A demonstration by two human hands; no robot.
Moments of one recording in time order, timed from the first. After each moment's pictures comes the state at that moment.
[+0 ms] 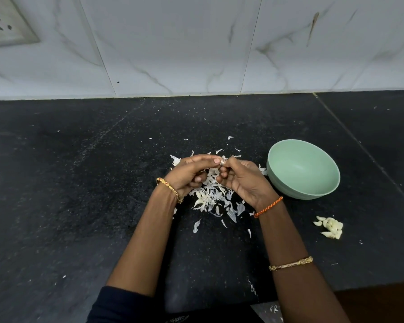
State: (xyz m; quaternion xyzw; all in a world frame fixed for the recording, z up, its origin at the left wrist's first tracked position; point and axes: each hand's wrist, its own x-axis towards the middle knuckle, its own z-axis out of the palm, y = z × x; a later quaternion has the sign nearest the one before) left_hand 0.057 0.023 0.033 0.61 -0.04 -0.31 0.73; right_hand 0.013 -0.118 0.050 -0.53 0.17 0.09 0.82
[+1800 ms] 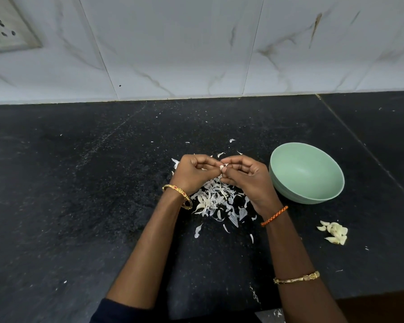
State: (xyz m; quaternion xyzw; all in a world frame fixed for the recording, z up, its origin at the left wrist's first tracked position) left_hand 0.055 0.019 0.036 0.75 -0.16 -0.10 0.63; right_hand 0.004 -0.130 0.038 -0.67 0.05 -0.04 0.74
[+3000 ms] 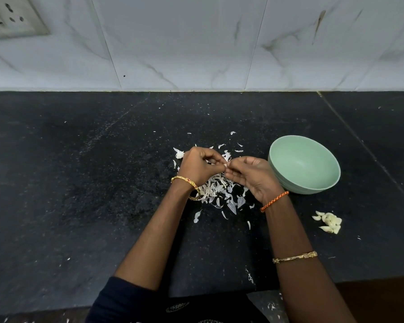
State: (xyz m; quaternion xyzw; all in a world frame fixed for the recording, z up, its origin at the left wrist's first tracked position) left_hand 0.047 0.010 0.026 0.83 -0.17 -0.04 0.54; right_hand 0.003 -0.133 0.045 -0.60 0.23 0.05 0.77
